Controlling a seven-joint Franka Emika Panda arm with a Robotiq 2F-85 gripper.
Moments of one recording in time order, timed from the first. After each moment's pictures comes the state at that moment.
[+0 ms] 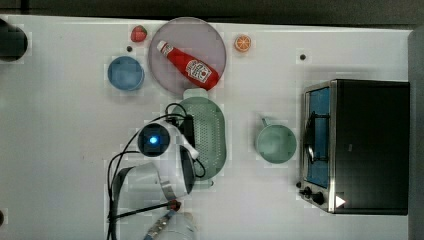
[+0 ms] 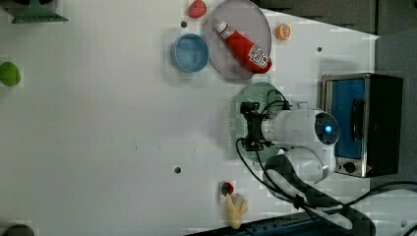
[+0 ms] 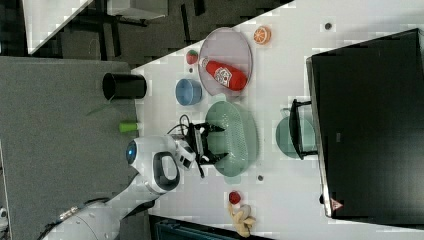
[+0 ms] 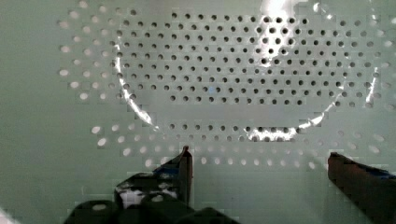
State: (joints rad) arm 0.28 0.39 0.01 -2.39 -0.06 1.19 1.02
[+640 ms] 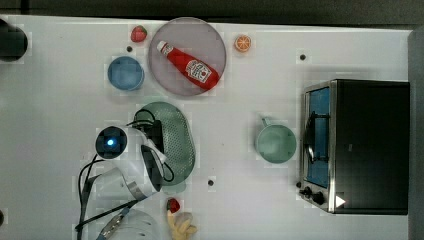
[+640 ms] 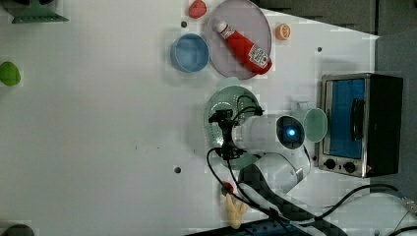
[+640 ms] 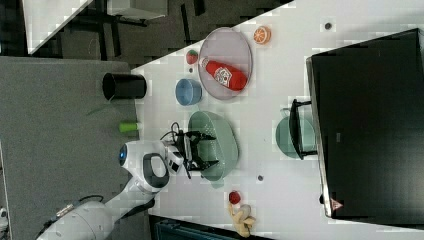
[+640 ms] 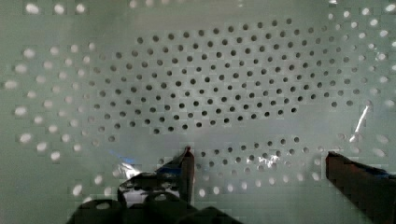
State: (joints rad) arm 0.42 0.46 0.02 -2.32 -0.06 1.10 1.14
